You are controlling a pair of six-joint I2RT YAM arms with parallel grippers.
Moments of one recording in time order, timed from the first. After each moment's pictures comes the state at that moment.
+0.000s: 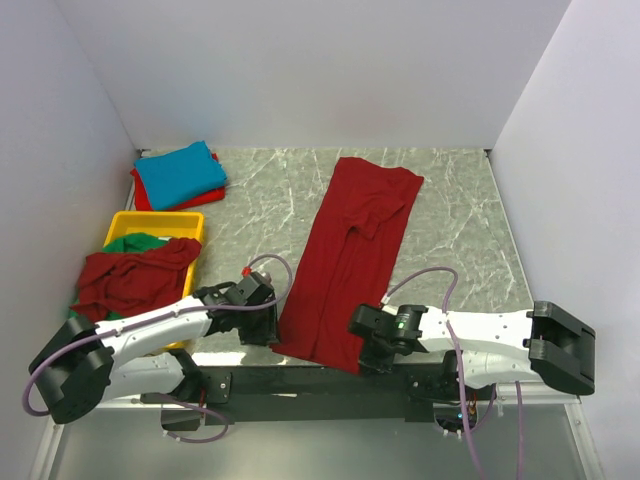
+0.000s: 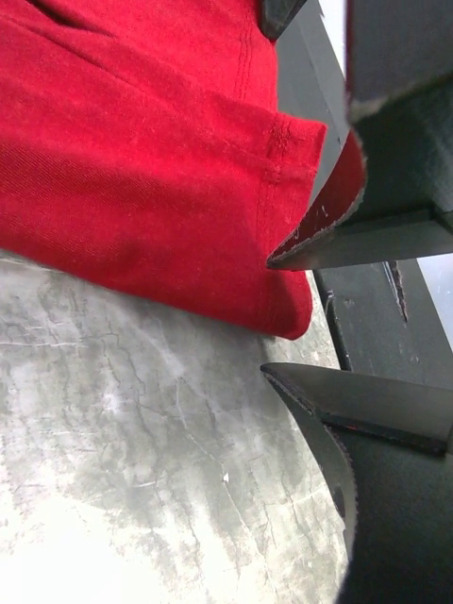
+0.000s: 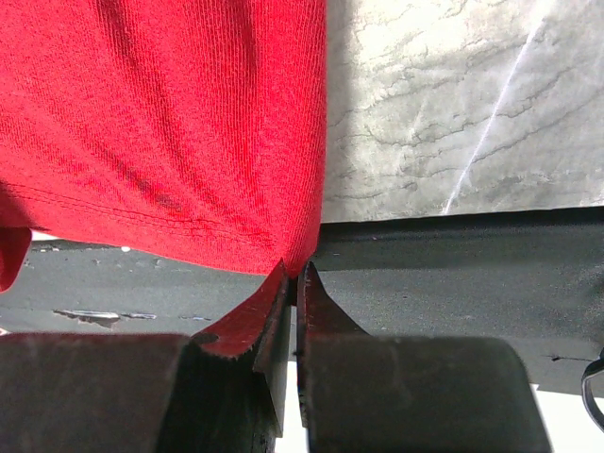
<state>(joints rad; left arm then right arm) -0.85 1.12 0.50 -0.53 0.08 -0.93 1.19 1.19 0.53 -0.69 -0.01 1.54</state>
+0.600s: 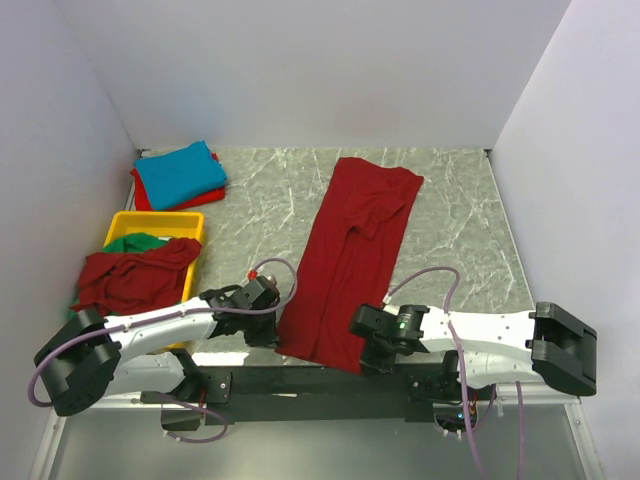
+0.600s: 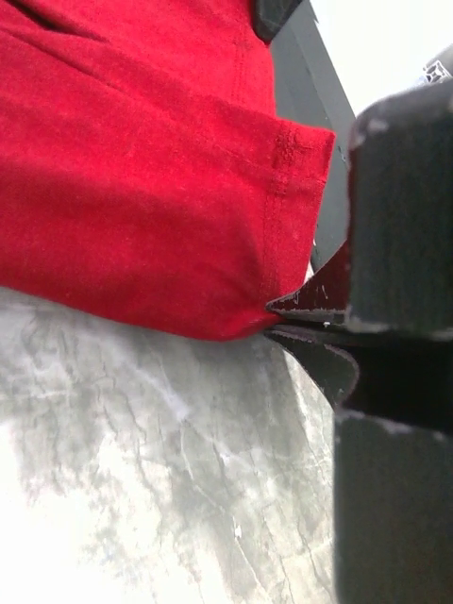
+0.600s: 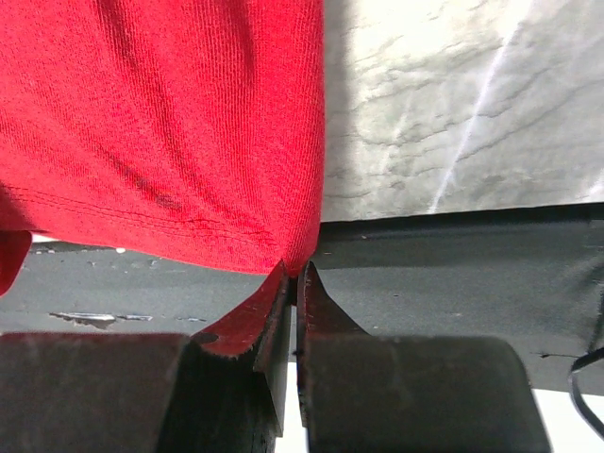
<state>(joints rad) -0.89 1.17 0.49 -0.46 0.09 -0.97 1.19 1.17 0.53 -0.70 0.00 1.54</state>
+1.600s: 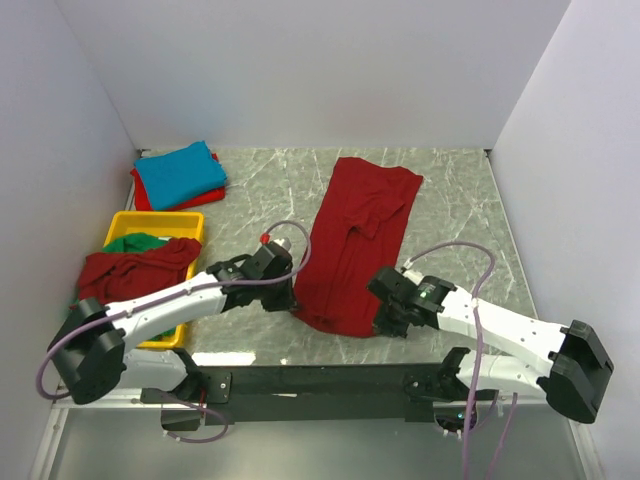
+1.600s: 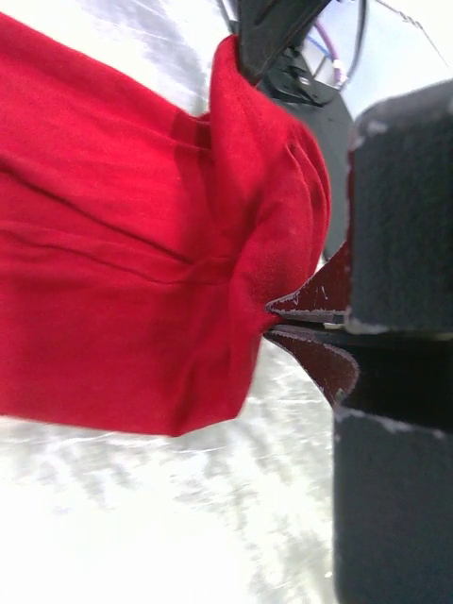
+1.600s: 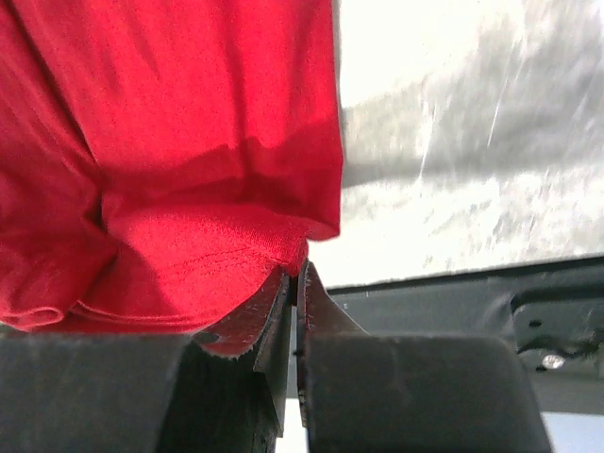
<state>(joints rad) -0.85 1.26 0.77 -0.47 0.02 -0.91 0.90 1.07 0.67 -0.88 0.14 1.33</state>
